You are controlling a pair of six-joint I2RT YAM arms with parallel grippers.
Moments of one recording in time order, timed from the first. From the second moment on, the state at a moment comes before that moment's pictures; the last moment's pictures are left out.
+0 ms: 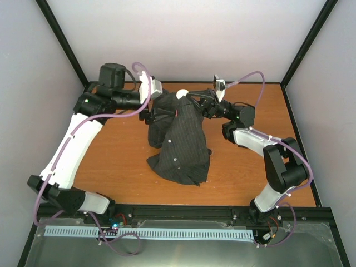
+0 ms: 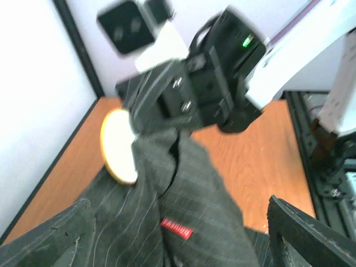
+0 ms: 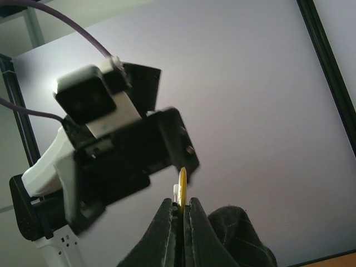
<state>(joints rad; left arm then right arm) -0.41 1.41 1.68 -0.86 0.83 0.58 0.42 1.65 0.99 1.49 -0.94 1.05</state>
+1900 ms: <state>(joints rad) -0.37 1.61 1.80 -0.89 1.07 0.28 0.43 1.65 0.97 1.46 -0.95 0.96</state>
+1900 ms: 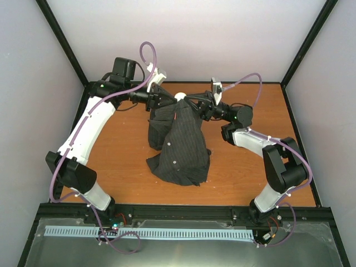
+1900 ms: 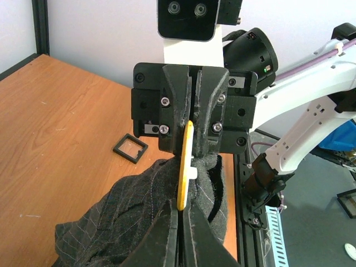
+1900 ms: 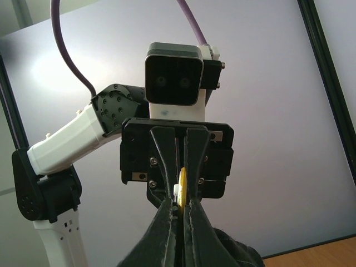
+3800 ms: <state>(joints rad) -0.46 1.77 1.93 -1.28 0.68 0.67 0.28 1.09 0.88 0.30 -0.58 0.09</state>
